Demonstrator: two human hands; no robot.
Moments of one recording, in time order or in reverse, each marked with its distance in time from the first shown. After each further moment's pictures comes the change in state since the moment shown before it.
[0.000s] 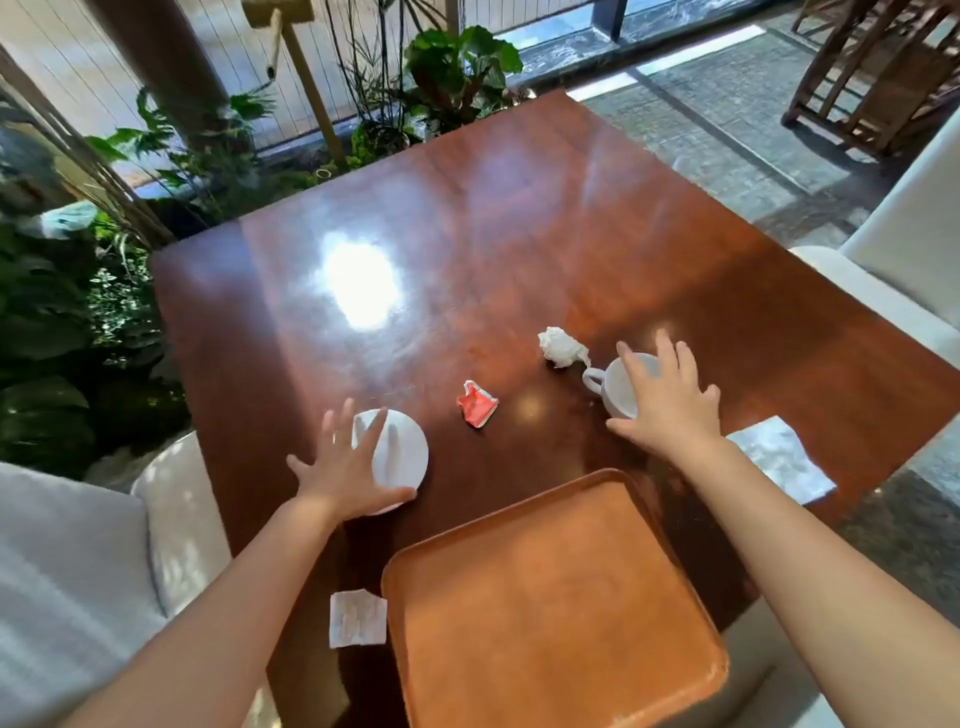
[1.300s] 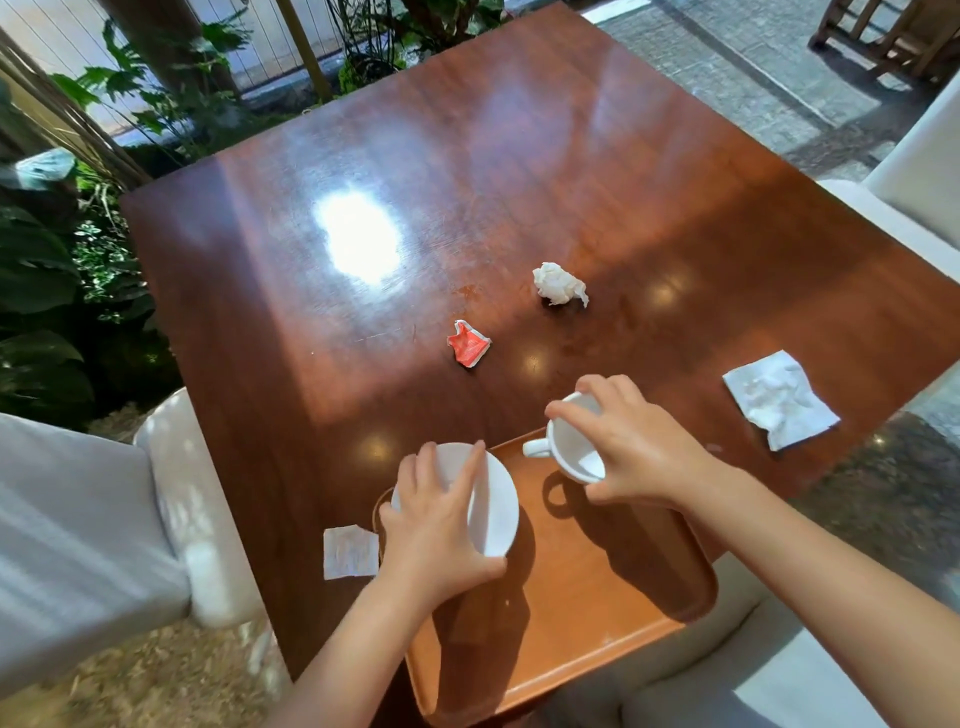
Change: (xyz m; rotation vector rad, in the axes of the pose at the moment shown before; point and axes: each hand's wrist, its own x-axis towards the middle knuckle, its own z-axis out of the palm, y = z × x) left_hand -0.118 0.099 0.062 -0.041 0.108 0.156; right_hand -0.089 -0.018 0.011 -0.029 -0.201 -0.548
